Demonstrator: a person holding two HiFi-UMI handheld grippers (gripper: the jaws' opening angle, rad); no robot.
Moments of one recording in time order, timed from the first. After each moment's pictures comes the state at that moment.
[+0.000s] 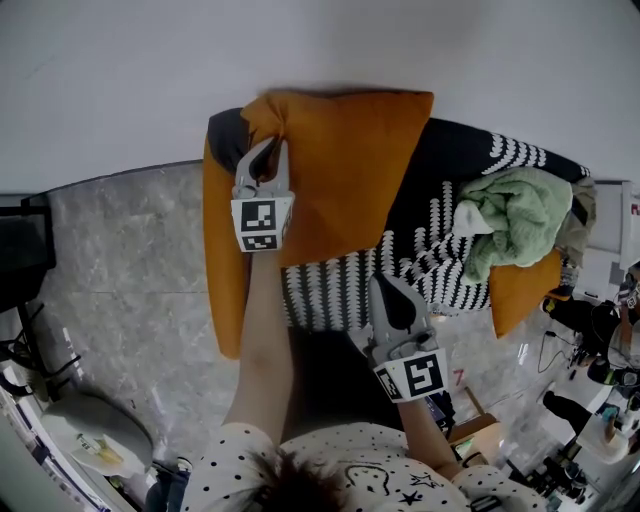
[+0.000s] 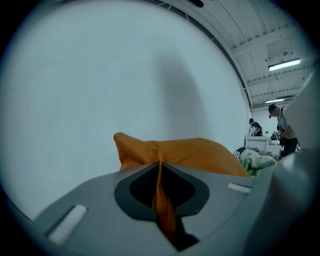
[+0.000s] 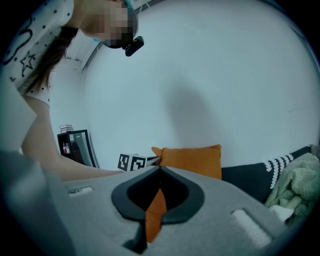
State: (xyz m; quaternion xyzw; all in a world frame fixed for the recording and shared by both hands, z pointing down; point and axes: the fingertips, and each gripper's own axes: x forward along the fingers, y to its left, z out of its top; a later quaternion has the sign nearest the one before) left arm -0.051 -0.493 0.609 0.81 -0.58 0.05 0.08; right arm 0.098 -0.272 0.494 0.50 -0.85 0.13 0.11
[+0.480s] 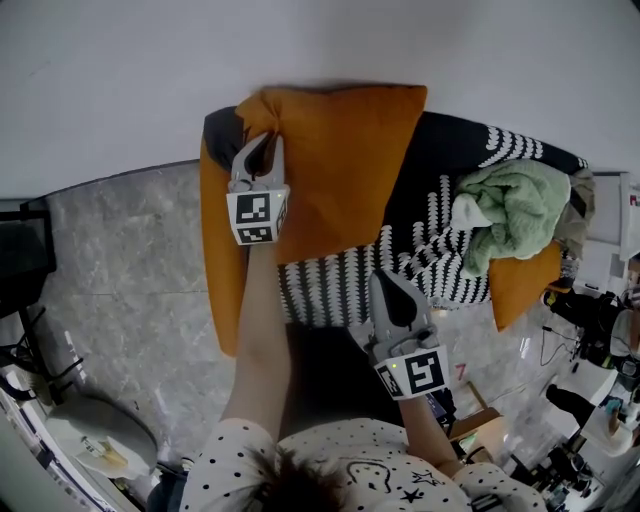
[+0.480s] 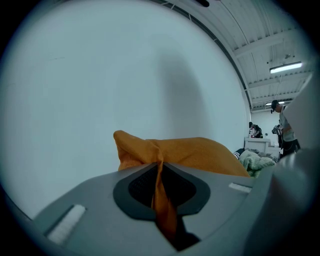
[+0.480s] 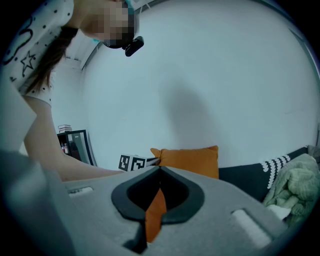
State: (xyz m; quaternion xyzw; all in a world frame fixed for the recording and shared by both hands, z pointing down) left arm -0.047 -0.495 0.611 0.82 -0.57 0.04 0.09; right arm 0.105 -0.266 0.491 0.51 -0.85 0.13 0.11
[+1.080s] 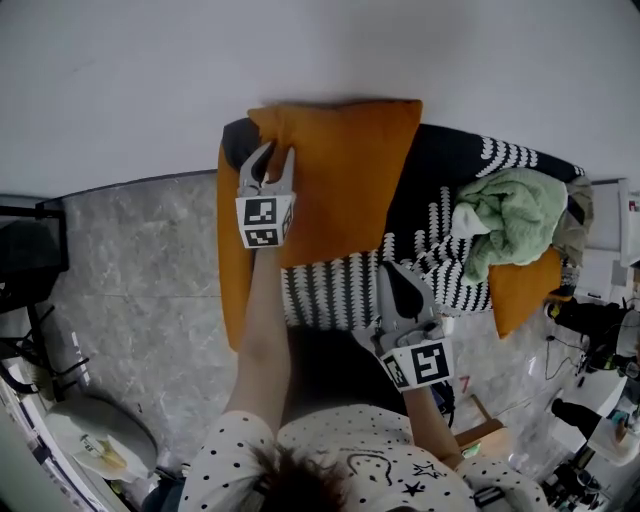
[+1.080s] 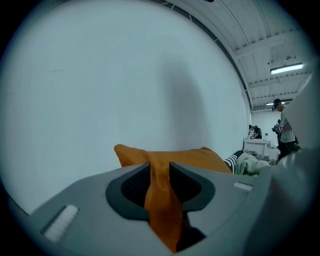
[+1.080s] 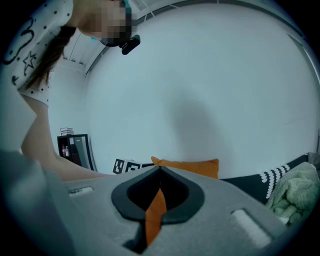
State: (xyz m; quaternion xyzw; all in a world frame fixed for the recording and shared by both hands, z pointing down) left arm -0.056 -0.471 0.573 0.81 -0.57 0.04 0.10; right arm 0.106 -0.257 0.446 0.51 -0.85 0.10 0.08
